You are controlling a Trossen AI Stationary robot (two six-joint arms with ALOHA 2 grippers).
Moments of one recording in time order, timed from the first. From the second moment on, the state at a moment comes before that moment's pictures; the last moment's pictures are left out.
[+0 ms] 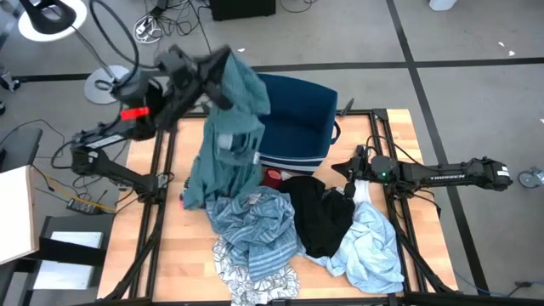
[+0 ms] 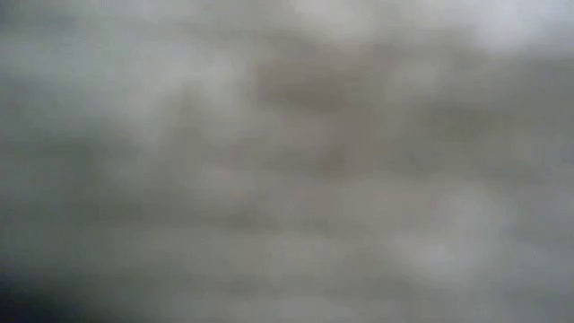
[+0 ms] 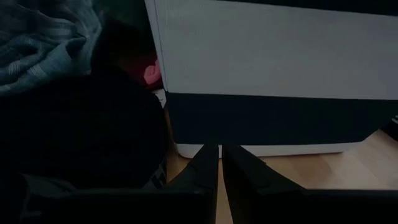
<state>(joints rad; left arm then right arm) 0.13 1.31 1.70 0.14 -0.55 0.17 -0.12 0.47 0.03 0.10 0.27 -0.01</state>
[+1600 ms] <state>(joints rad) 0.13 1.49 1.97 -1.30 -0.46 -0.20 -0.12 0.47 0.03 0.12 0.27 -0.01</state>
